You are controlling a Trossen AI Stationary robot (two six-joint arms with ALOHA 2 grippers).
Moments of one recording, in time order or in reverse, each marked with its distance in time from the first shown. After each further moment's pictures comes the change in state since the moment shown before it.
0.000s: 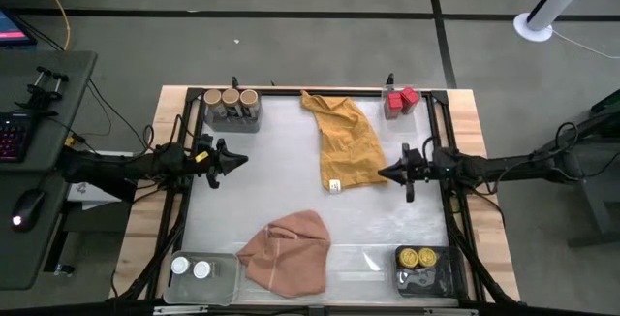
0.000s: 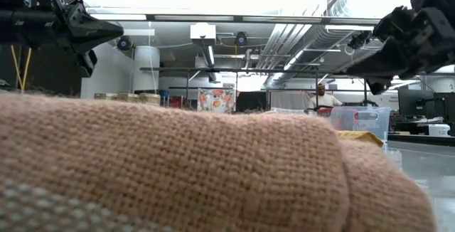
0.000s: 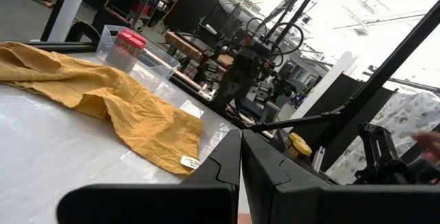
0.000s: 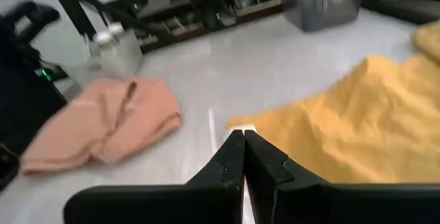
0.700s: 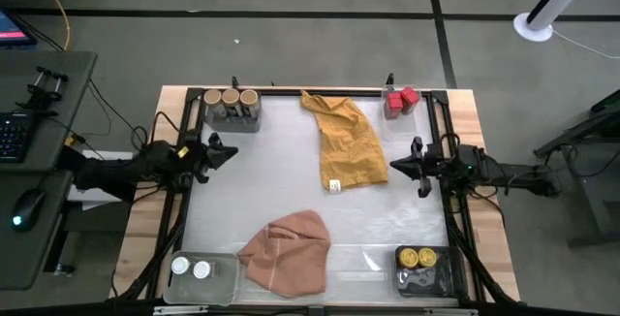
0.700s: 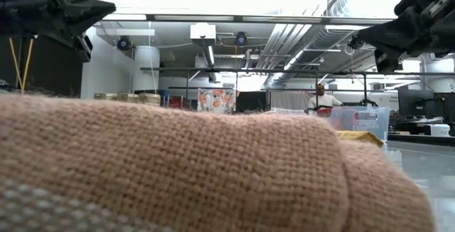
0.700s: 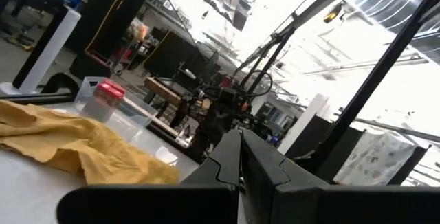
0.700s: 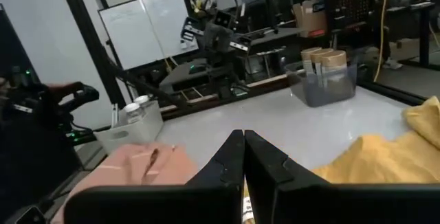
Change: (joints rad) left arm 0.018 -0.193 0.002 0.007 -0.011 0.000; right arm -0.014 -0.450 0.003 -0.194 0.003 0.000
